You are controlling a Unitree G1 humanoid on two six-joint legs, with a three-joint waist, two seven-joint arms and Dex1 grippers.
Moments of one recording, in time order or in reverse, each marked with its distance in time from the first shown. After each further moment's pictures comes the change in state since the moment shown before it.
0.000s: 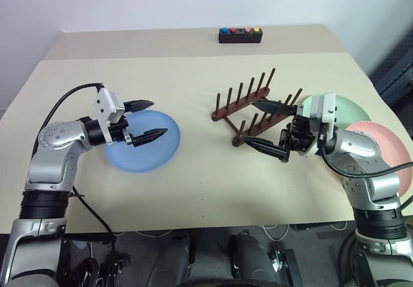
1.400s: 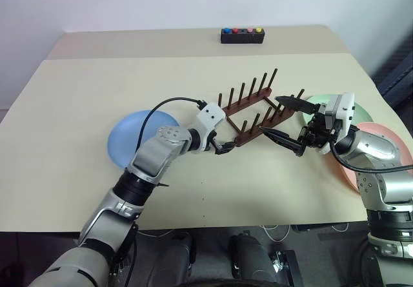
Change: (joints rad) left arm -0.302 -0.474 -0.483 -0.011 0.213 0.611 0.534; right arm 0.067 -0.041 -0.095 0.033 -0.055 -0.047 -0.087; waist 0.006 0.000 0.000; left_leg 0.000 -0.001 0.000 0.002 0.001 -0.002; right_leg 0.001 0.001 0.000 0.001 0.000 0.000
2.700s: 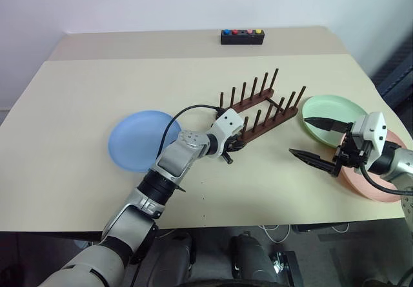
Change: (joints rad) left arm -0.005 -0.134 -0.036 0.151 0.121 -0.122 -0.041; right arm 0.219 -0.191 -0.138 -0.028 -0.005 -0.007 0.090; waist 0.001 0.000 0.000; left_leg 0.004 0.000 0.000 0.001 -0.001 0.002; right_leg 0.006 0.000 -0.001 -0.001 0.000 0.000
